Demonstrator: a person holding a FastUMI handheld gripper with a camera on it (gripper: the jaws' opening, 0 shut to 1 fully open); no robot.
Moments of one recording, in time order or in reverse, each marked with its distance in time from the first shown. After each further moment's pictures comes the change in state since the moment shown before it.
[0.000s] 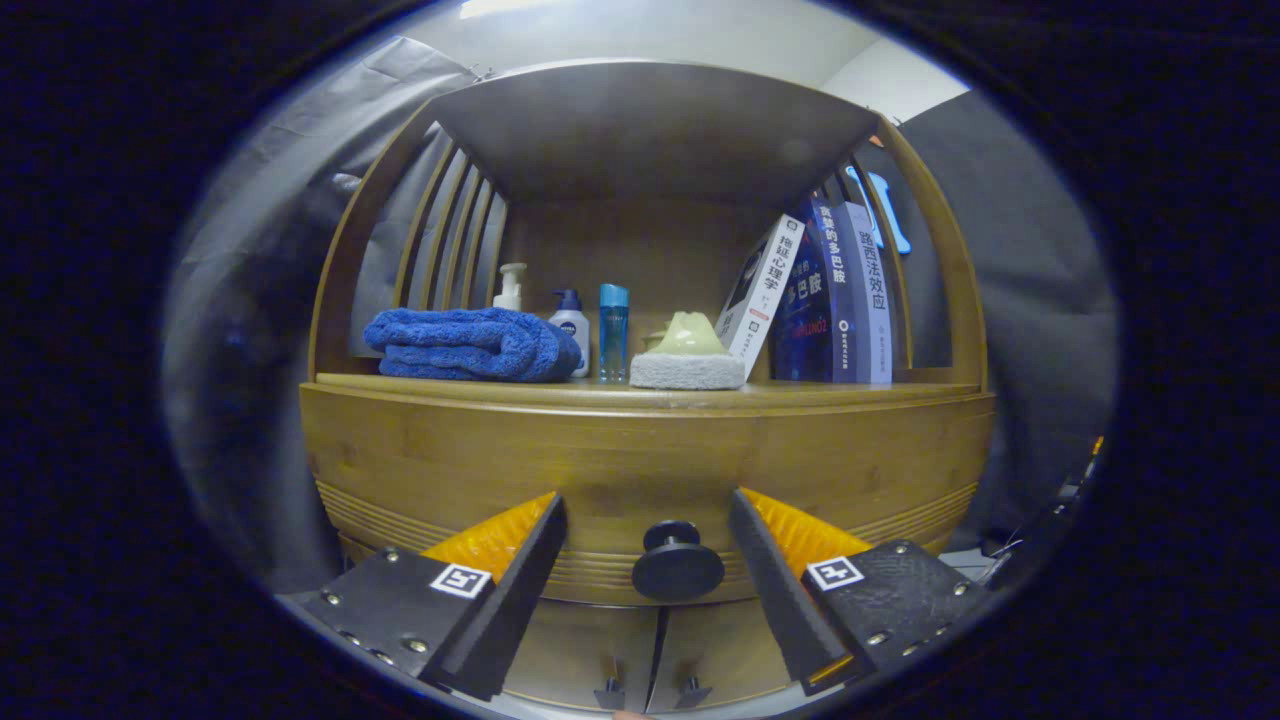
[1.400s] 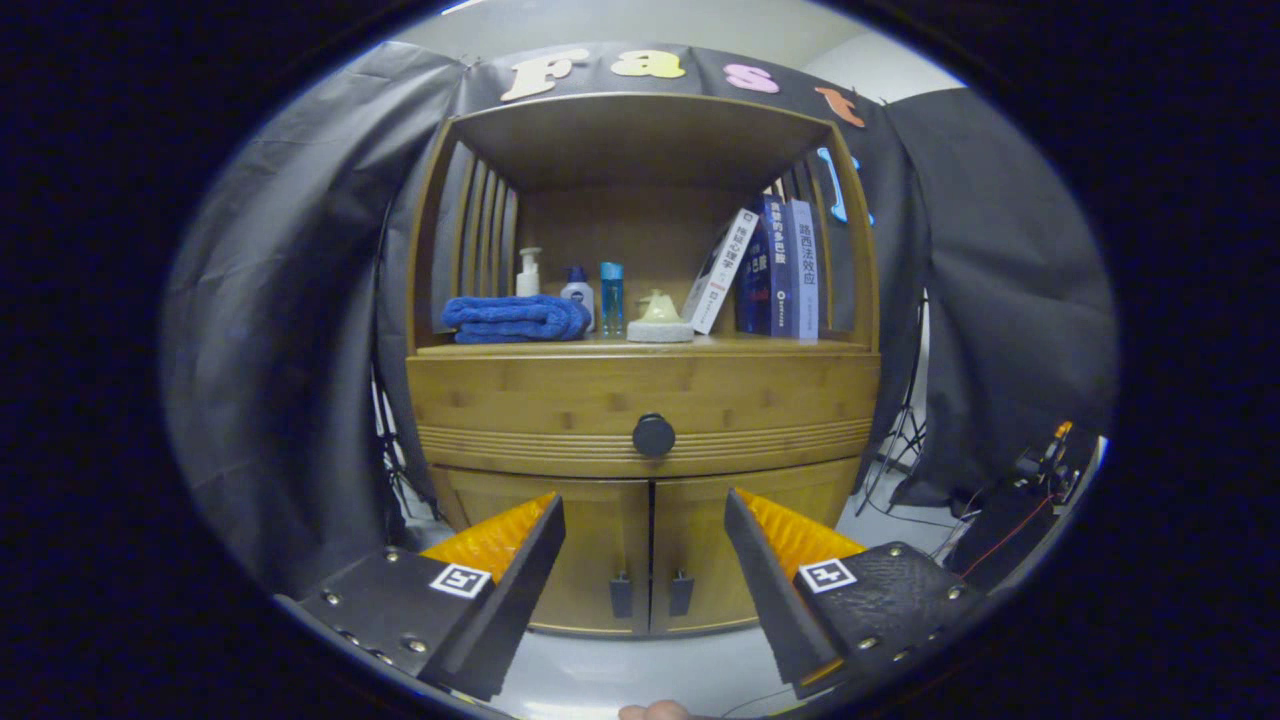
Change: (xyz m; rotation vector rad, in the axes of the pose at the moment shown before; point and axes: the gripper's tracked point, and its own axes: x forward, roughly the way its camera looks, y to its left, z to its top) arm -0.181 -0.008 0.011 0.009 0.173 -0.003
